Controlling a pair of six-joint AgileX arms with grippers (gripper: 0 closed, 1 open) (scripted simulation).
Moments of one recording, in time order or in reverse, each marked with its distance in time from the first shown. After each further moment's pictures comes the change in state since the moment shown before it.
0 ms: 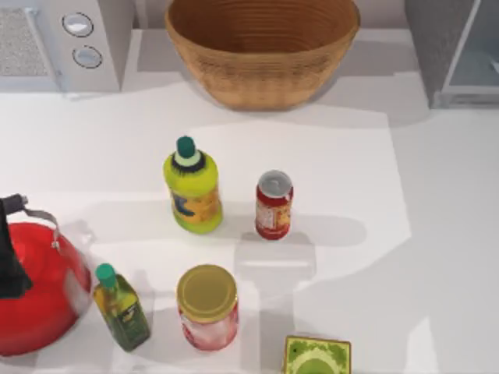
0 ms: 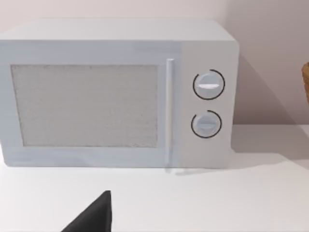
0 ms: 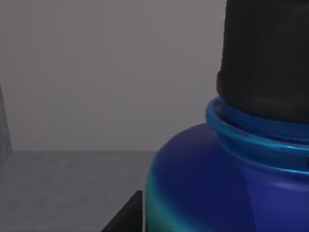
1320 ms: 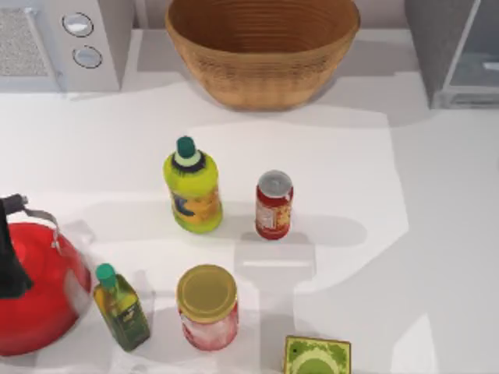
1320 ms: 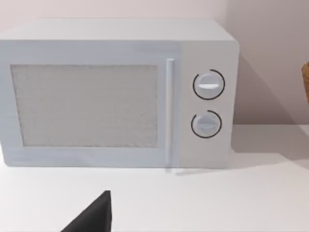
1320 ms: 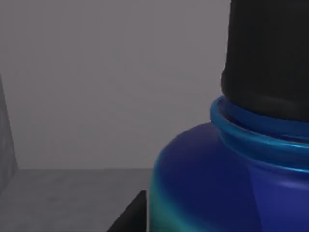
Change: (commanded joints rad) left arm 0.000 0.000 0.000 0.000 0.000 0.000; right arm -0.003 -0.063 0.009 -0.071 -0.001 0.002
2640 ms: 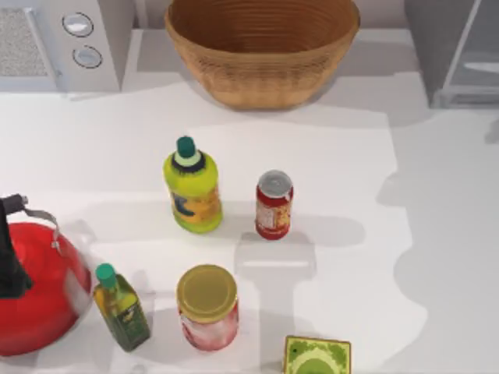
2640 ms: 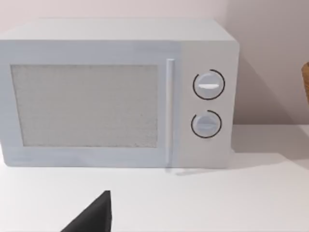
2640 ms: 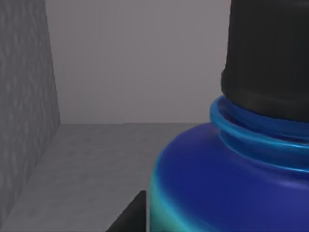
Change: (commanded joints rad) left arm 0.000 0.000 0.000 0.000 0.000 0.000; right arm -0.077 -0.421 -0.611 0.179 -0.081 0.004
